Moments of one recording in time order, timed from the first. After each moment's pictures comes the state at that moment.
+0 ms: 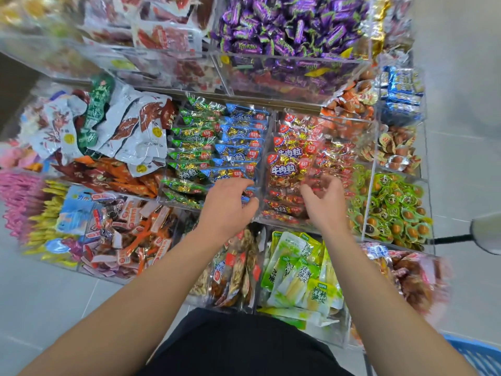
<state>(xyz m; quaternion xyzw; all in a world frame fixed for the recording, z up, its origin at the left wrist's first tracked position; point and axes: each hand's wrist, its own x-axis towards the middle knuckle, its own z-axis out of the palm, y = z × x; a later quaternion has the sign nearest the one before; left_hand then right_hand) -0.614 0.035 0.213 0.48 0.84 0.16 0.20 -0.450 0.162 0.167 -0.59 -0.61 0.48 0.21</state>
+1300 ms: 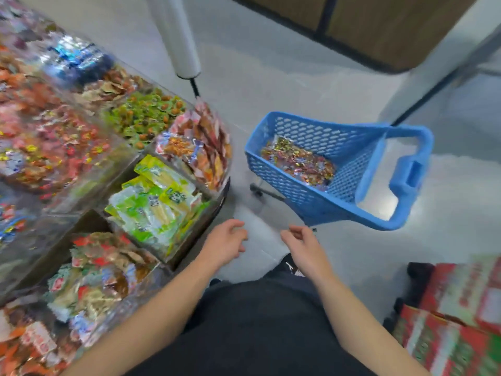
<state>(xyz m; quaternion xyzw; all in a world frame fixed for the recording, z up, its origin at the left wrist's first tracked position) -0.297 -0.187 0.136 0.54 0.59 -0.02 0.60 -0.145 -0.304 0.137 -0.81 -0.14 0.47 0.32</state>
